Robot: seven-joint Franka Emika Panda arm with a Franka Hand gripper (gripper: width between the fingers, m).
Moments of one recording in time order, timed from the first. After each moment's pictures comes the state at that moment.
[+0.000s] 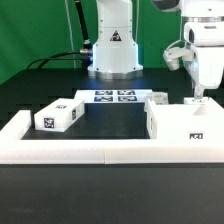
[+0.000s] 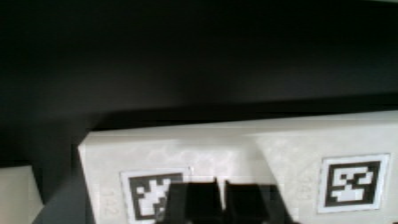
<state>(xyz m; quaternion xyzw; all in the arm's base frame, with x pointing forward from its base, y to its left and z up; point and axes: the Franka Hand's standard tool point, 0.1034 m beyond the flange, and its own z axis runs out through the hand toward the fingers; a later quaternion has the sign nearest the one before) 0.434 0.151 0.030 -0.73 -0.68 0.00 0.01</state>
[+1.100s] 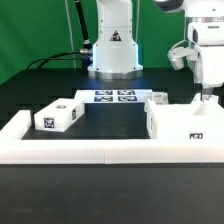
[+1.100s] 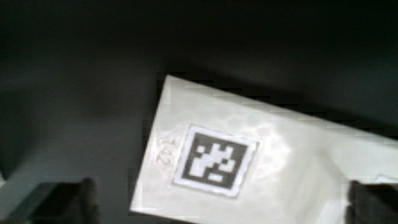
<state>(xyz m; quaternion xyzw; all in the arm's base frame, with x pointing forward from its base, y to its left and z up) 0.422 0.166 0.031 -0.75 -0.67 -0.01 0.02</state>
